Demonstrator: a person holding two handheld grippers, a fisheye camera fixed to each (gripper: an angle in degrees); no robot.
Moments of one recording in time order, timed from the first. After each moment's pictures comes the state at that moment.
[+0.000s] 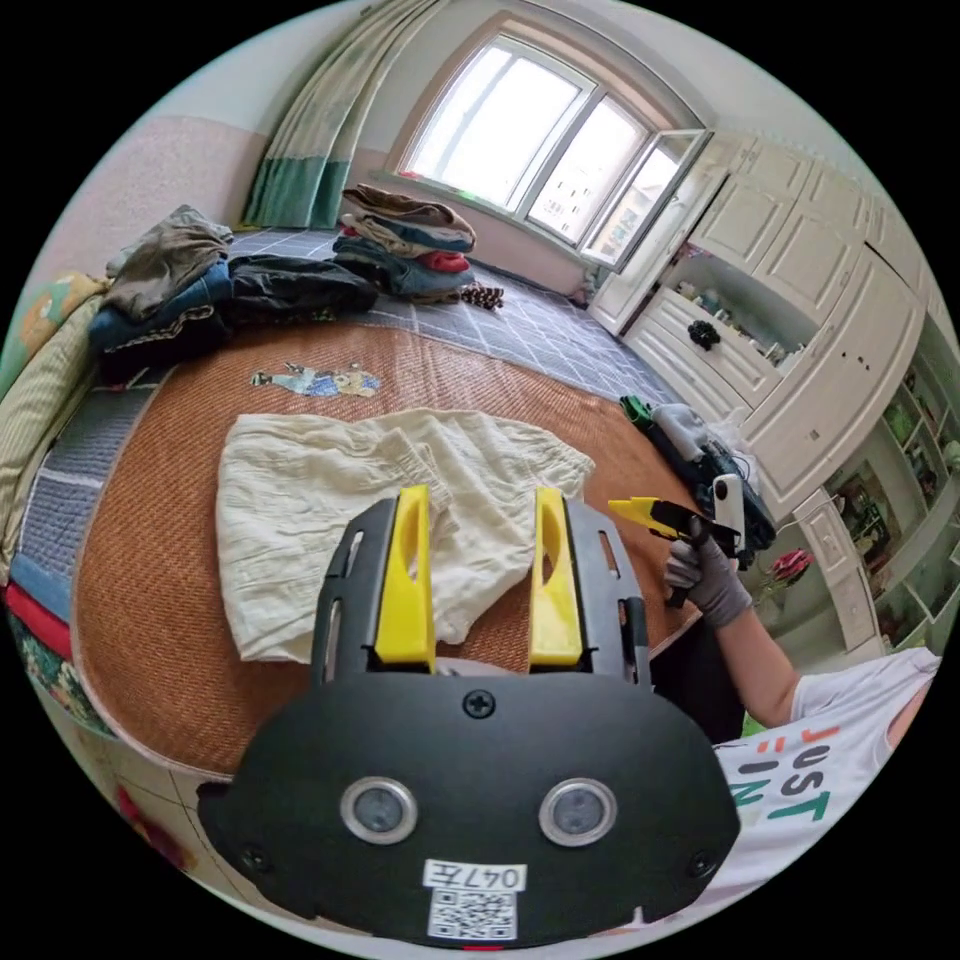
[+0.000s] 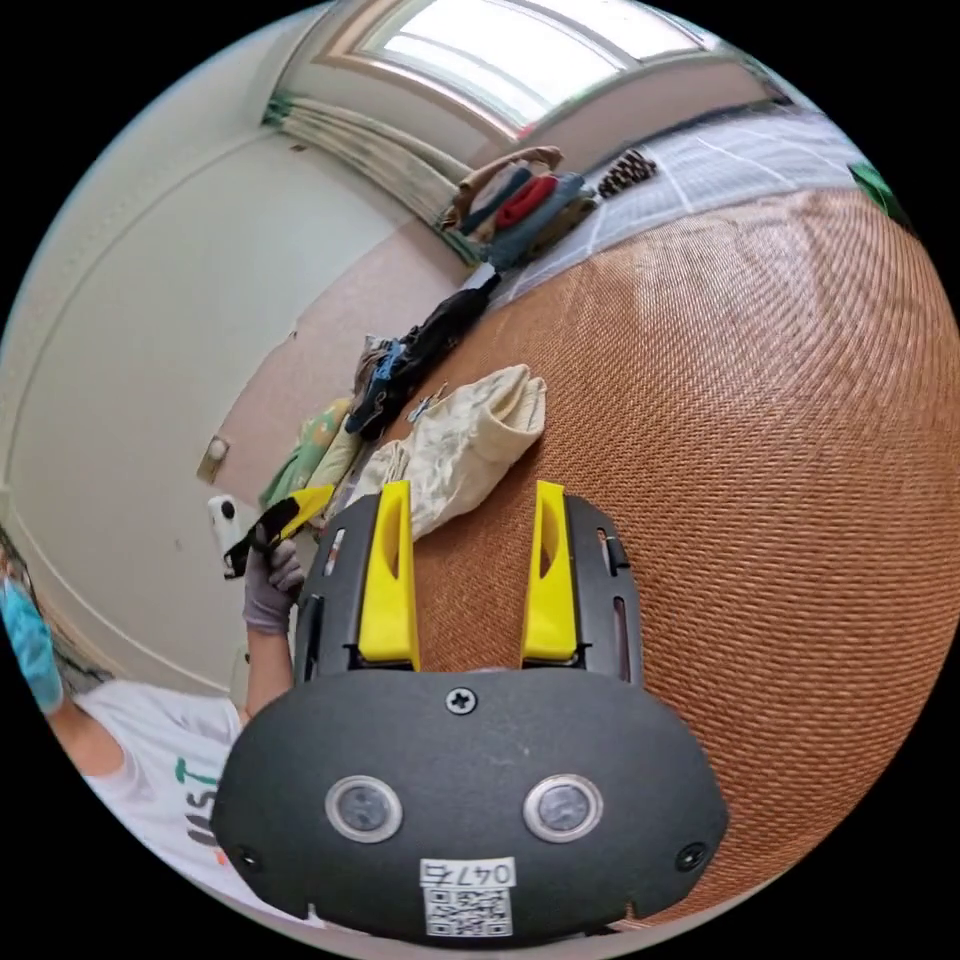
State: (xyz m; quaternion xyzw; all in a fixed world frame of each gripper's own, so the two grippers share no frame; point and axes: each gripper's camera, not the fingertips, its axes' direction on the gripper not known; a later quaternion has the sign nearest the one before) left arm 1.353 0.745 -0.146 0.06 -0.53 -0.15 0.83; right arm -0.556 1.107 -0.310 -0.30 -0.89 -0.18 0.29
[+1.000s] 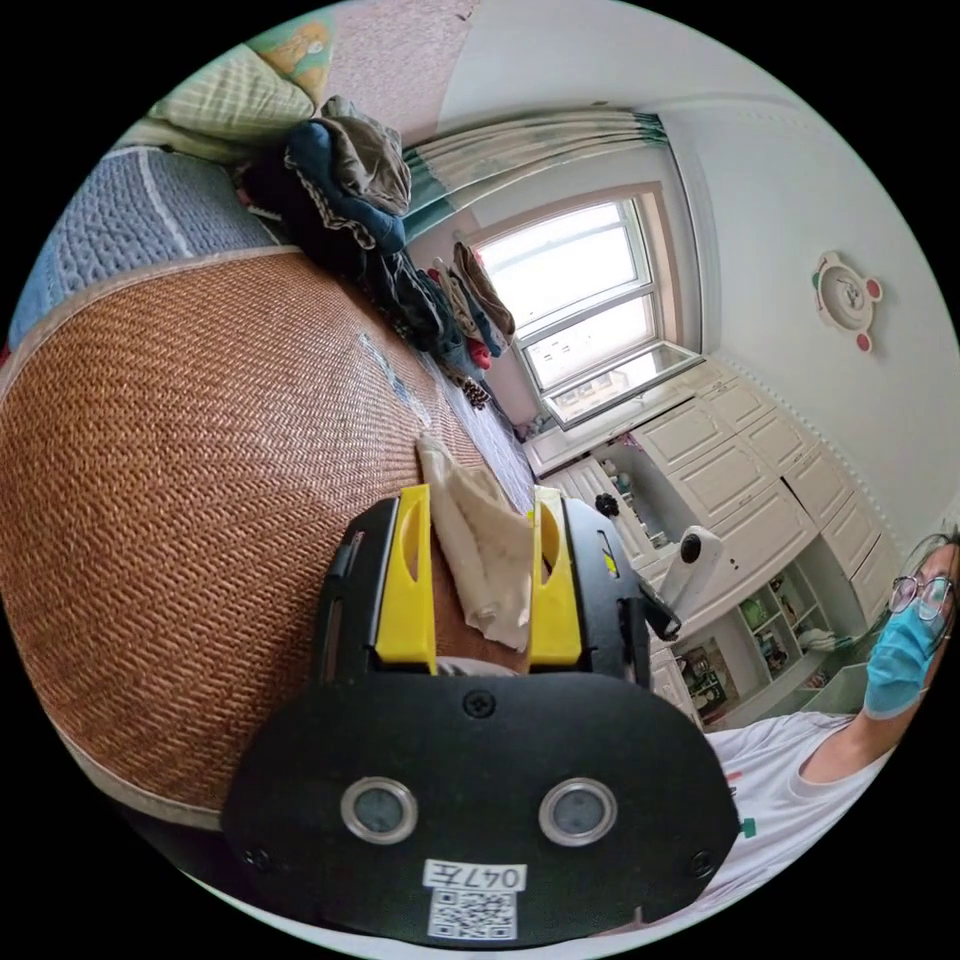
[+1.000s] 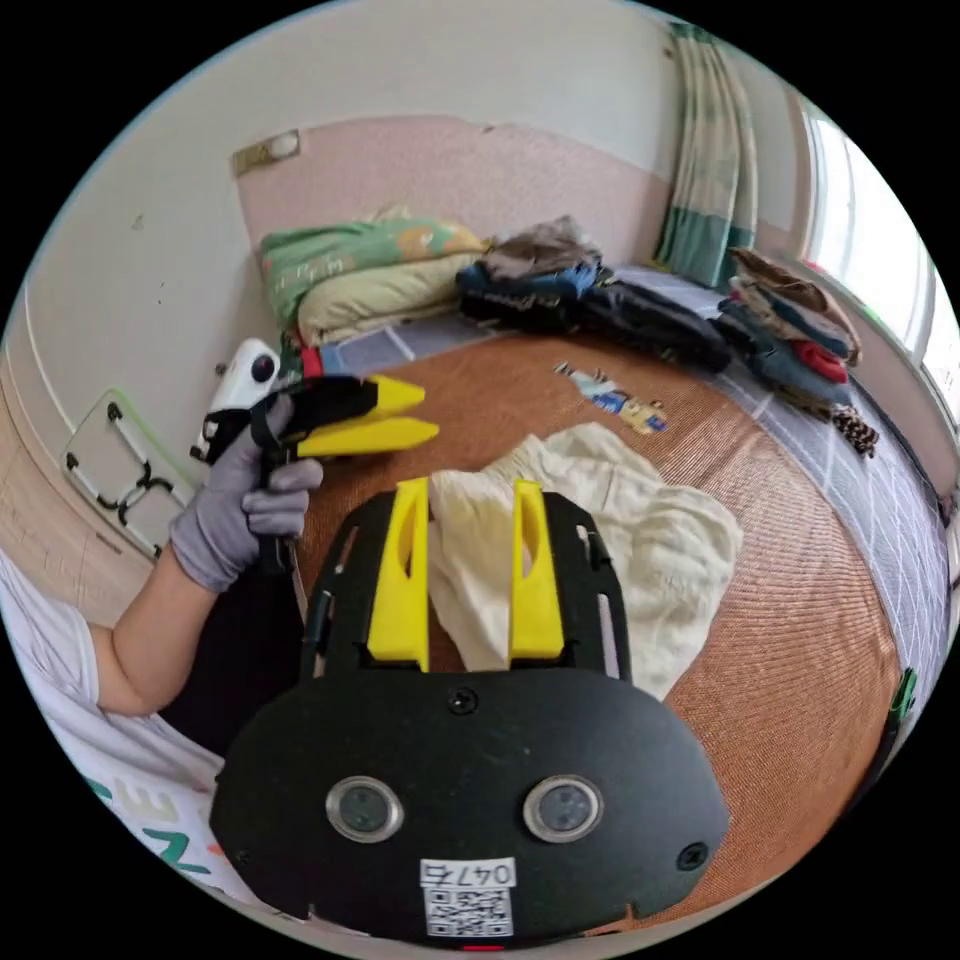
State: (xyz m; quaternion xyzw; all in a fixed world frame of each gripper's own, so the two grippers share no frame) left arm 1.186 1.082 -0.317 0.31 -0.34 -0.23 0.86; right arm -0.470 0.933 -0.838 0.07 -0.85 -0.44 0.28
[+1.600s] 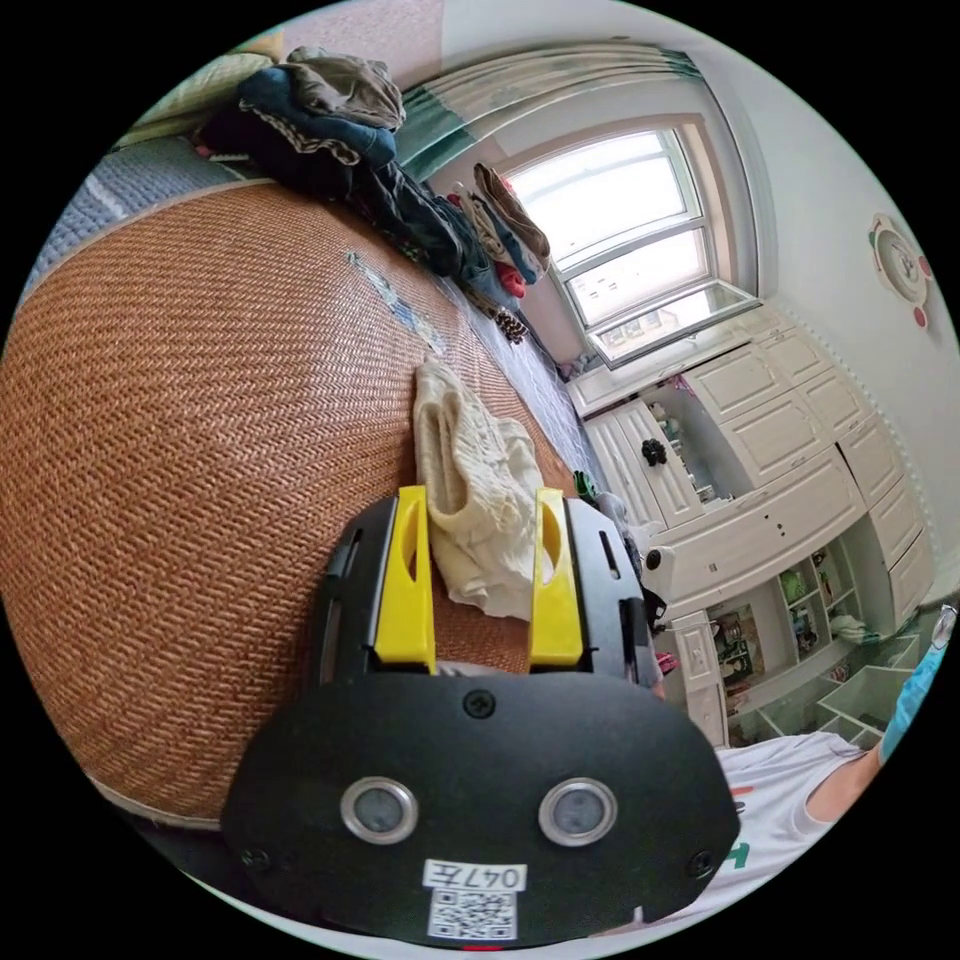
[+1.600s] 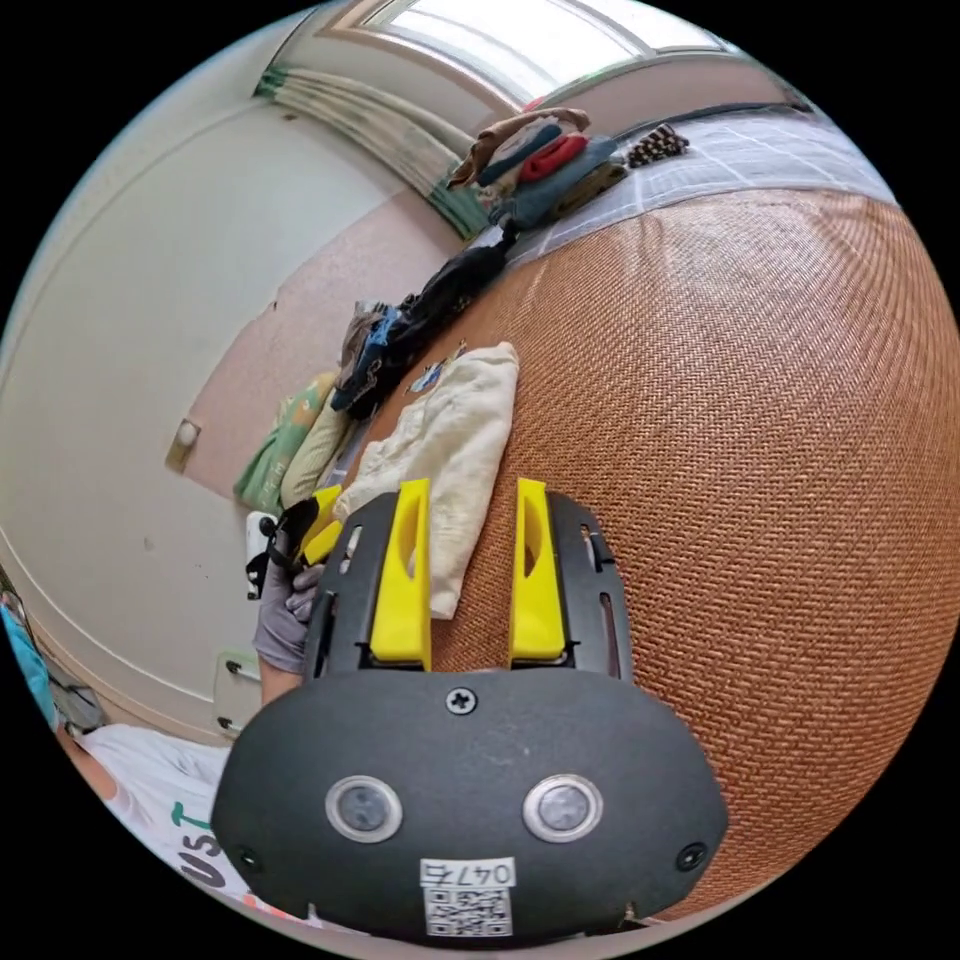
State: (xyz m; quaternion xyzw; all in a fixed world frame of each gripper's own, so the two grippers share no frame) left arm 1.128 1.067 -0.250 0.21 -0.38 -0.29 0.85; right arm -0.628 0.889 -0.613 -0.29 -0.88 -0.20 0.31
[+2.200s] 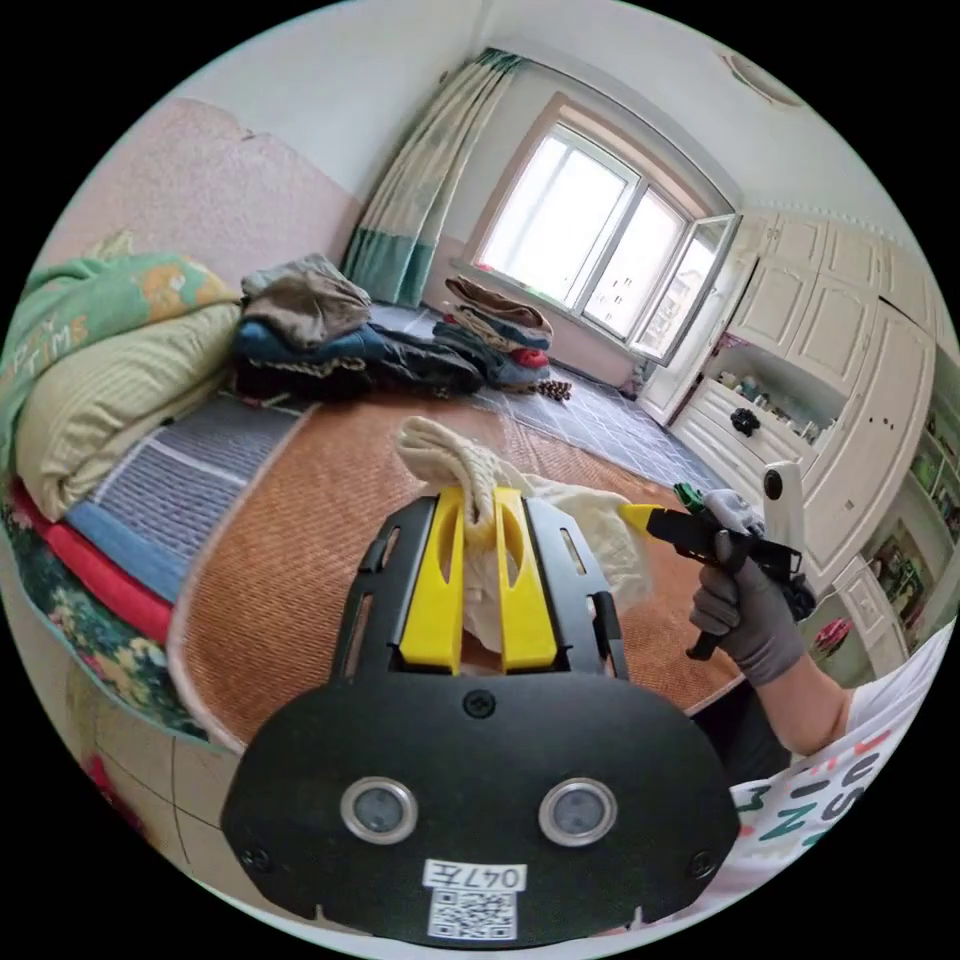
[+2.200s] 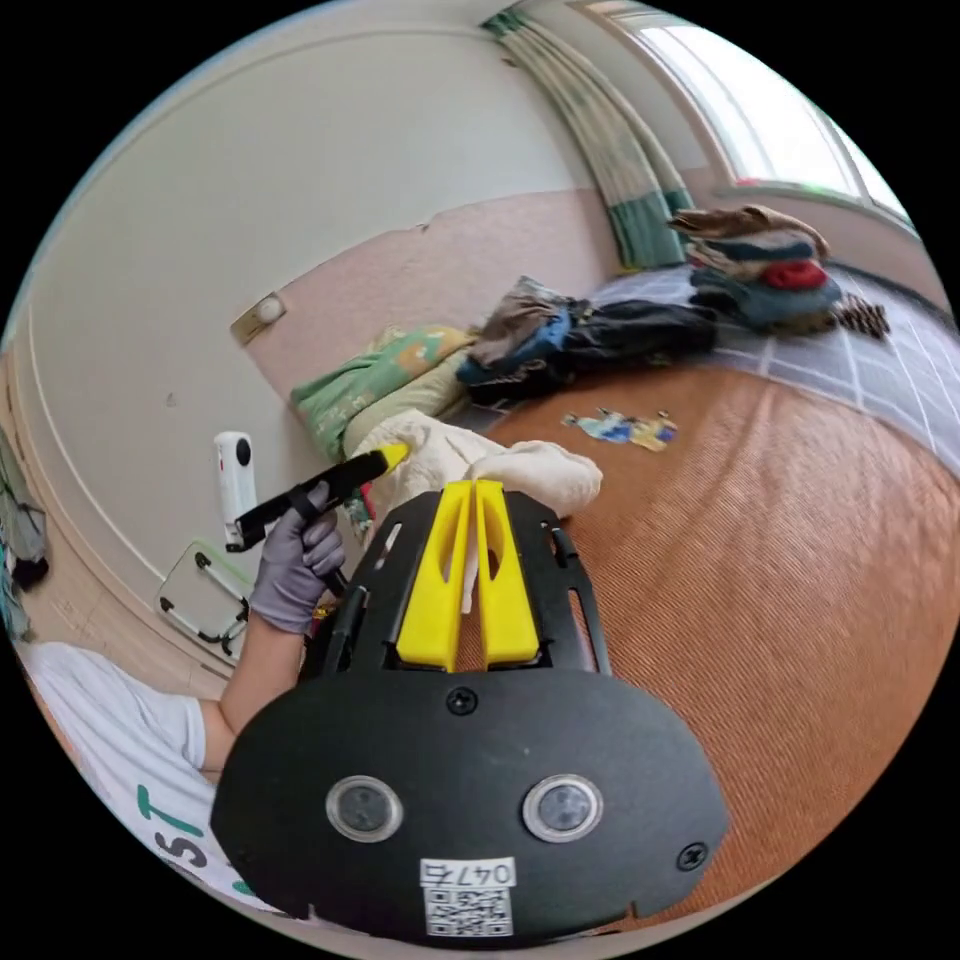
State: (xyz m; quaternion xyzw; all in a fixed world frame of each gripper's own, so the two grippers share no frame) left arm 1.306 1.002 -0.247 0.18 -0.62 -0.10 0.76; right arm -0.561 0.740 -0.900 -0.07 -0.93 -0.28 0.21
